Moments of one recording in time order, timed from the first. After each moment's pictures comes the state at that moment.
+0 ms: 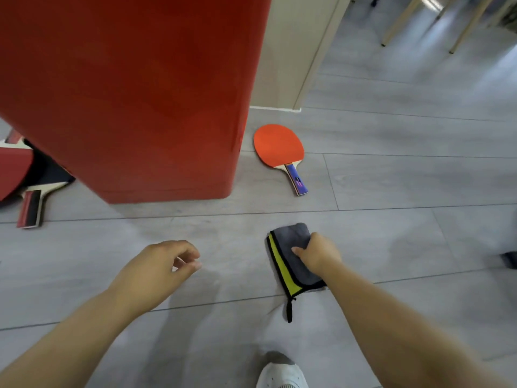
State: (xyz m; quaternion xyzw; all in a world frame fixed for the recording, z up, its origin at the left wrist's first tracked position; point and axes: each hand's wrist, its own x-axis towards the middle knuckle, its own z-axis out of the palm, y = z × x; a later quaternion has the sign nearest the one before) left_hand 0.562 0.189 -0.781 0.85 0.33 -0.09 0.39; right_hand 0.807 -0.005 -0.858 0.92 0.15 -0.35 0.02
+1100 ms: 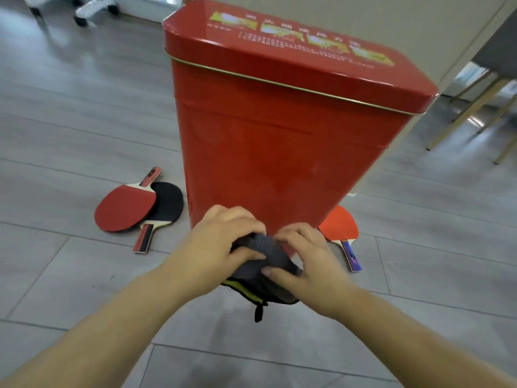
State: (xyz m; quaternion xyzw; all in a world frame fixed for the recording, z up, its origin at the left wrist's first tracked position) left_hand 0.520 0.269 -0.657 0.92 0.19 0.16 0.31; right_hand 0.677 0.138 -0.671 0.74 0.60 -0.14 -0.25
